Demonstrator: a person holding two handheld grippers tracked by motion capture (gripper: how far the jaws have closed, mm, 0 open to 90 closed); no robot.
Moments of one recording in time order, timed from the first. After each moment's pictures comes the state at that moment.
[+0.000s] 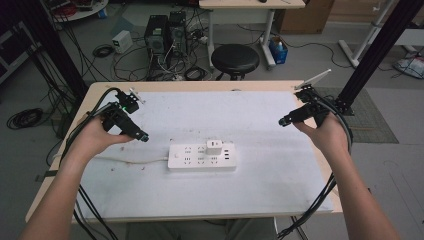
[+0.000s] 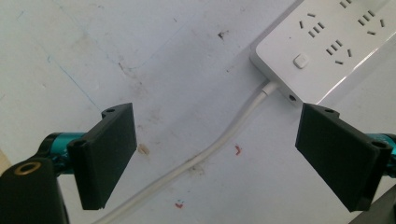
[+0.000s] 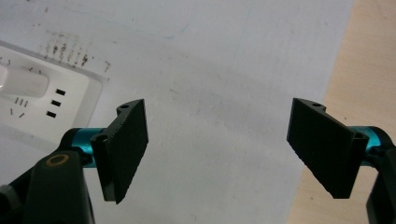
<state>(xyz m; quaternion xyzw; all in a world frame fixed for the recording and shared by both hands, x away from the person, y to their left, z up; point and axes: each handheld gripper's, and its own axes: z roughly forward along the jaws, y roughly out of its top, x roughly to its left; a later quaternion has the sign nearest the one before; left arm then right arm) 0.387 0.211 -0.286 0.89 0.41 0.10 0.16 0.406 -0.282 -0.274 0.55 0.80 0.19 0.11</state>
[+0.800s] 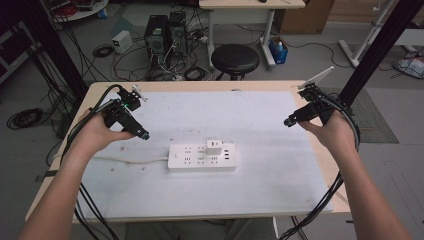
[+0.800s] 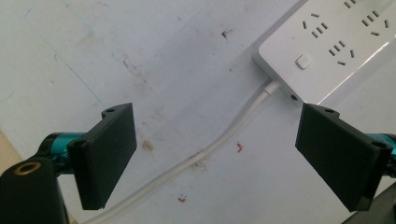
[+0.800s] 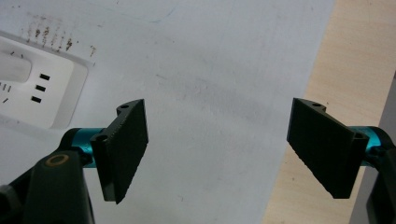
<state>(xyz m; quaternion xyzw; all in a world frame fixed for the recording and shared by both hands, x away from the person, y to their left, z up) 0.391 0.204 -0.279 0.90 0.41 0.10 0.14 0.408 -0.290 -0.267 0.56 0.81 0.15 0.11</state>
